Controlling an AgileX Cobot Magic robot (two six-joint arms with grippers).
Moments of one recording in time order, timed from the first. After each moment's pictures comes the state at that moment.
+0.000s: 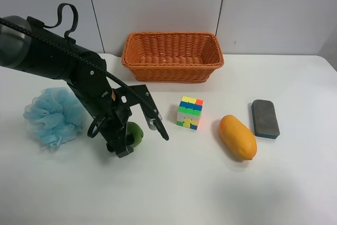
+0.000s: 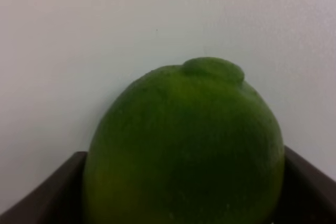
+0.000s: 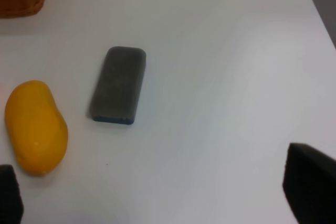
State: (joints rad) left arm -0.64 1.88 -0.97 -0.06 0.47 0.59; right arm -0.02 -0.01 -0.48 -0.02 1.05 0.04
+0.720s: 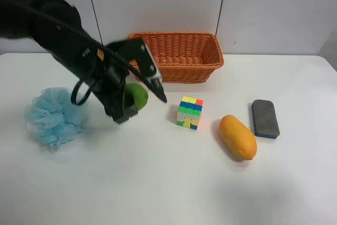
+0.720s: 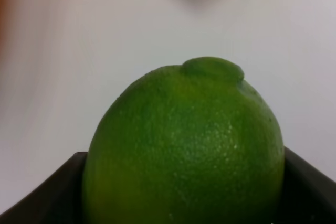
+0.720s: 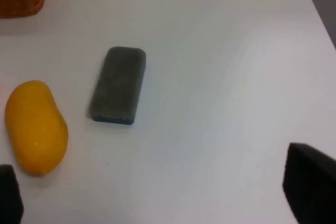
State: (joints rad) left arm -0.63 1.64 -1.07 -0.01 0.50 0.59; right arm -0.02 -0.01 -0.48 -0.02 1.05 0.04
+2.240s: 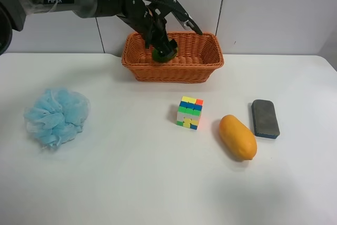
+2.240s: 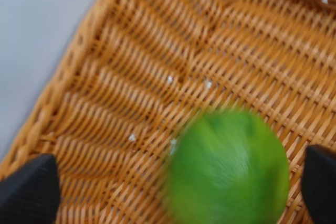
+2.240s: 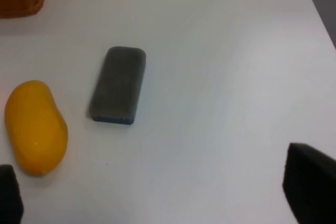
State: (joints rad) left arm -0.49 2.30 -1.93 -0.03 0.41 0.60; right arm -0.02 -0.01 -0.48 -0.02 1.05 0.04
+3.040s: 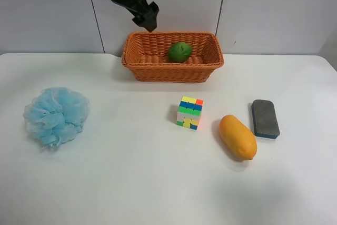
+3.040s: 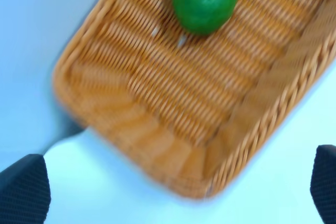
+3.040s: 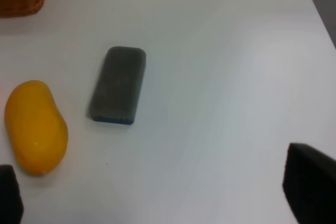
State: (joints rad) left arm -0.49 1.98 -1.93 0.11 0.94 0.40; right arm -0.02 -0.01 -0.48 -0.02 1.05 0.04
